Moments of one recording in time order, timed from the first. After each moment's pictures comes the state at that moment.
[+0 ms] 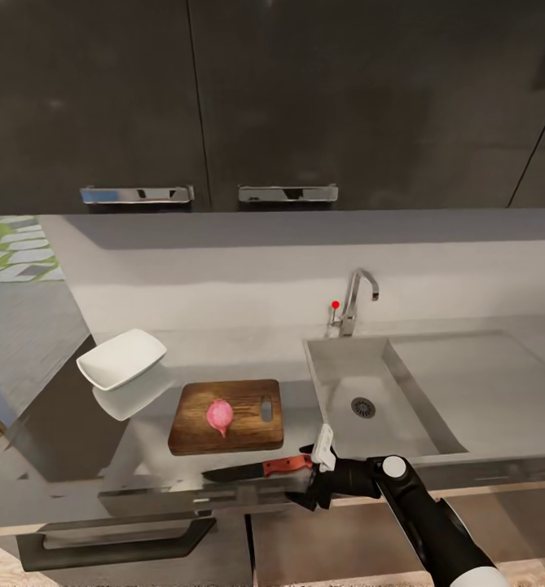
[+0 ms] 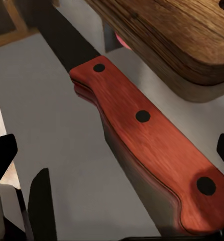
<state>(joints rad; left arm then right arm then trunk) 0.37 0.04 -0.08 -1.04 0.01 -0.27 0.05 -0.44 -0.06 0.20 -1.03 0.31 0.07 0.98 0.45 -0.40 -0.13</state>
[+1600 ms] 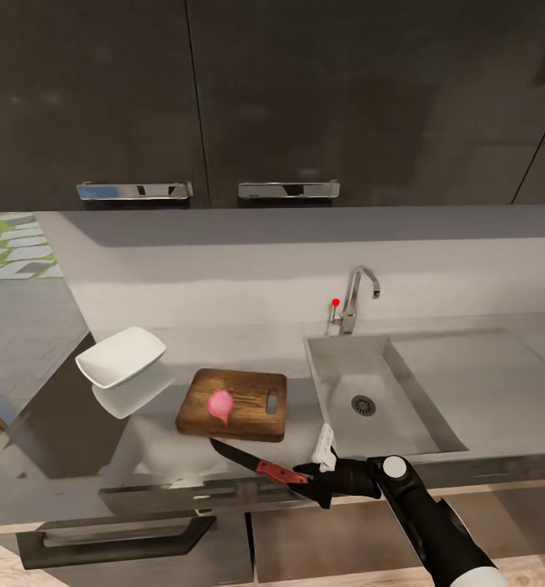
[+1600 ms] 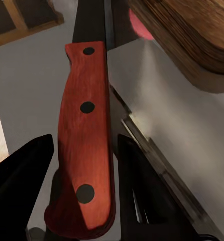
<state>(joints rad) 0.36 0.04 -0.08 -1.01 0.01 -0.27 0.05 -0.44 -0.06 0.20 -1.03 0.32 0.06 0.98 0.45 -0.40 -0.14</state>
